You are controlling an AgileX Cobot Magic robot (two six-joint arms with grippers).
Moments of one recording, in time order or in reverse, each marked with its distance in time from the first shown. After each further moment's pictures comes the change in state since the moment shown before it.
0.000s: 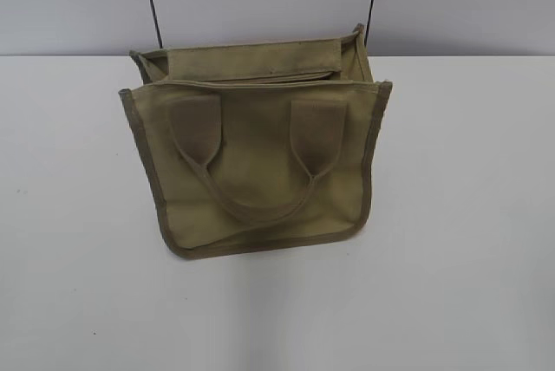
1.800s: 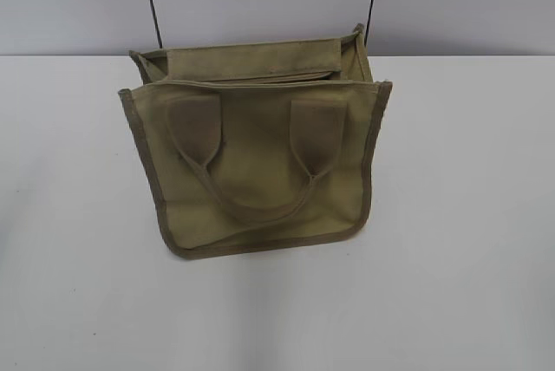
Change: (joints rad) left arm -0.001 0.409 0.204 -0.023 -1.091 0.000; right arm 0.000 0.000 0.000 0.000 0.000 0.000
